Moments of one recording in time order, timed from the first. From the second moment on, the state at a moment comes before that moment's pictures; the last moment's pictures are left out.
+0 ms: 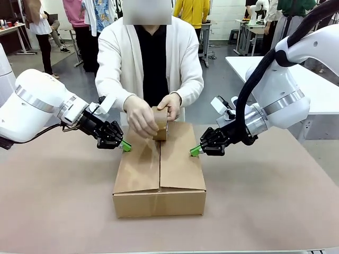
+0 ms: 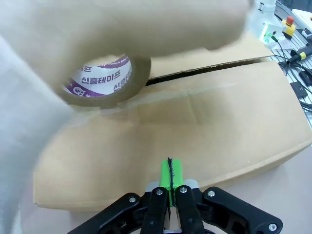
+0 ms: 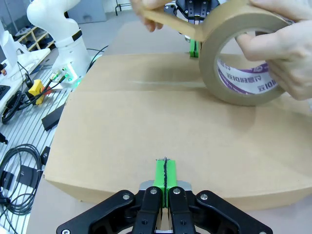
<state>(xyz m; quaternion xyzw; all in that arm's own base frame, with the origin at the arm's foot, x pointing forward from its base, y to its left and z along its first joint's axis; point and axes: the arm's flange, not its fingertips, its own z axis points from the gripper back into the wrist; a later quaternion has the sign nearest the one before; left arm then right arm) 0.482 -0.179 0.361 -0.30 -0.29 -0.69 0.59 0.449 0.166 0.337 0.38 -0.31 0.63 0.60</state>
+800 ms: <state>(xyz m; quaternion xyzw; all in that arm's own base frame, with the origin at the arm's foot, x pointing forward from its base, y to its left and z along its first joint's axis) 0.482 -0.179 0.361 -0.30 -0.29 -0.69 0.59 0.449 0.166 0.337 0.38 -0.31 0.63 0.60</state>
